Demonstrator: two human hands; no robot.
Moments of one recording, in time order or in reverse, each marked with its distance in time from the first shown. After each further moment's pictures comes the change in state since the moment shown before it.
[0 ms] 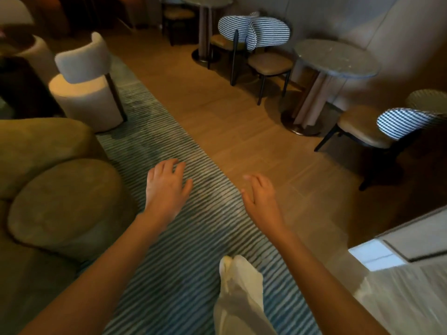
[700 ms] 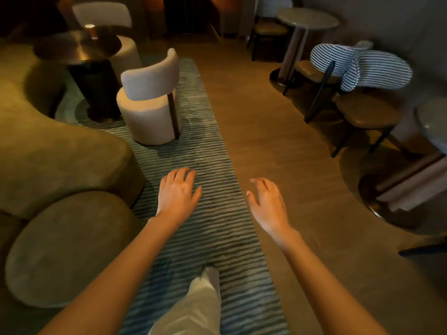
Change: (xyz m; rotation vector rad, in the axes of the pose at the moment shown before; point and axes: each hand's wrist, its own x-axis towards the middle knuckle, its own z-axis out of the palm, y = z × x) left_hand 0.437 -0.135 0.054 0.013 0.004 -0.340; right_hand 0.545 0.027 0.107 0.011 -0.327 -0.264
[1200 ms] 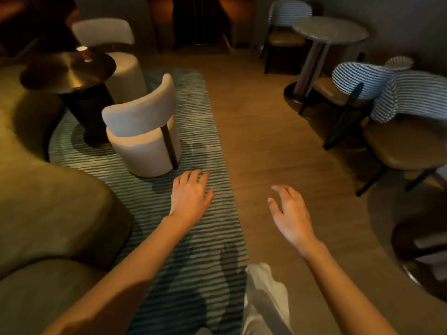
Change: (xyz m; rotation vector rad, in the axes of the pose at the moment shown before) left_hand 0.376 0.039 0.036 0.071 -0.037 -0.047; right_hand 0.346 0.141 -0.060 -0.023 0.027 0.050
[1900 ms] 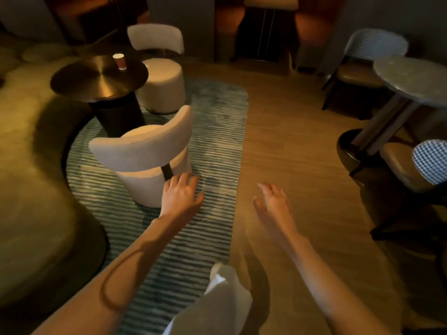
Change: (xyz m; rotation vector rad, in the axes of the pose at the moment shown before) left_hand 0.442 -0.027 0.031 -0.133 0.106 -0.351; right_hand 0.530 0.048 0.008 -0.058 -0.177 -0.357
